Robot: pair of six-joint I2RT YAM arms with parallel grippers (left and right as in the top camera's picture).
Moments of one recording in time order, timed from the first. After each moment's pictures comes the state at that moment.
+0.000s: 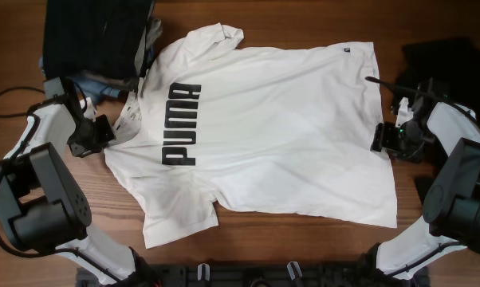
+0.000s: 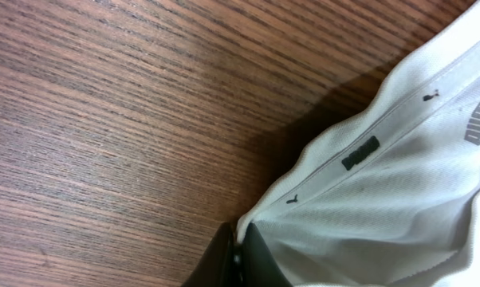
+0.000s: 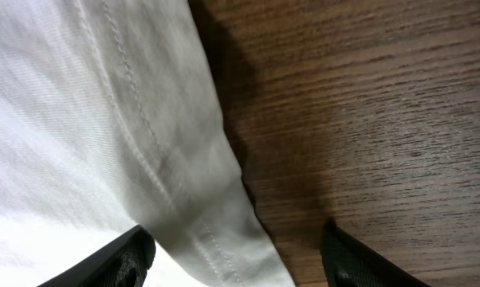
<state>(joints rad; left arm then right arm) 0.36 1.89 1.16 -0.74 0.05 -0.06 -0.34 1.87 1.12 -0.84 -0.07 -0.06</state>
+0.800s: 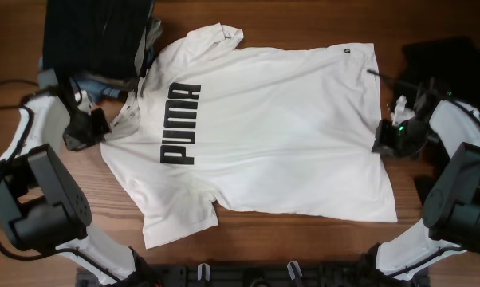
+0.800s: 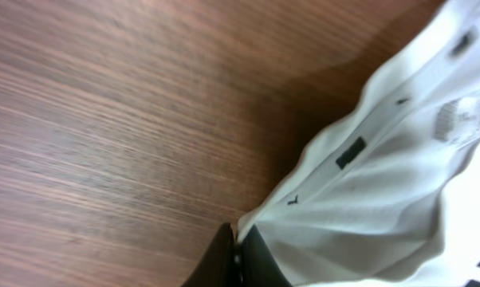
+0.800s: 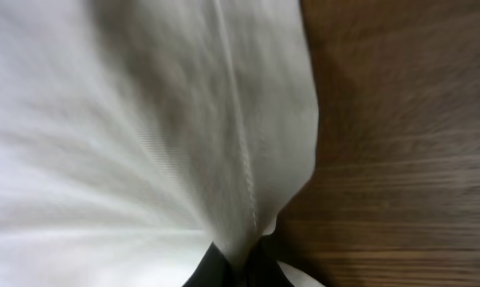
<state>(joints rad) 0.36 1.89 1.28 -0.88 0.05 -0.06 -0.34 1.84 1.17 -0.96 -0.24 -0.03</state>
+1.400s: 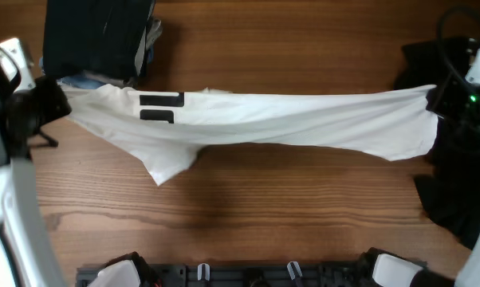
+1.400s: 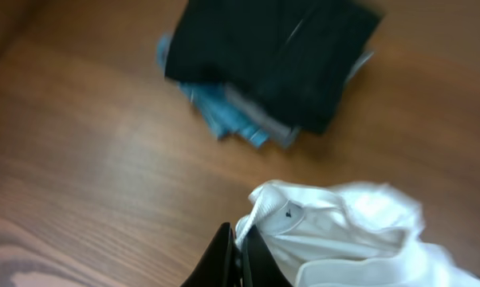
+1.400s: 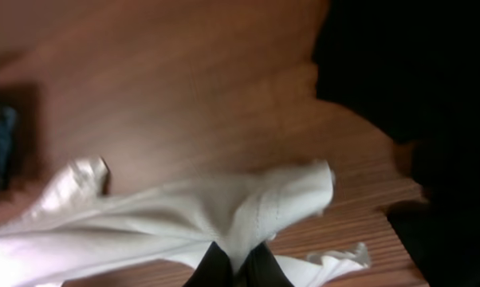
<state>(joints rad) 0.36 1.29 1.56 -1.10 0.08 -0.07 -0.34 1.38 1.76 -1.41 -0.26 0.11</state>
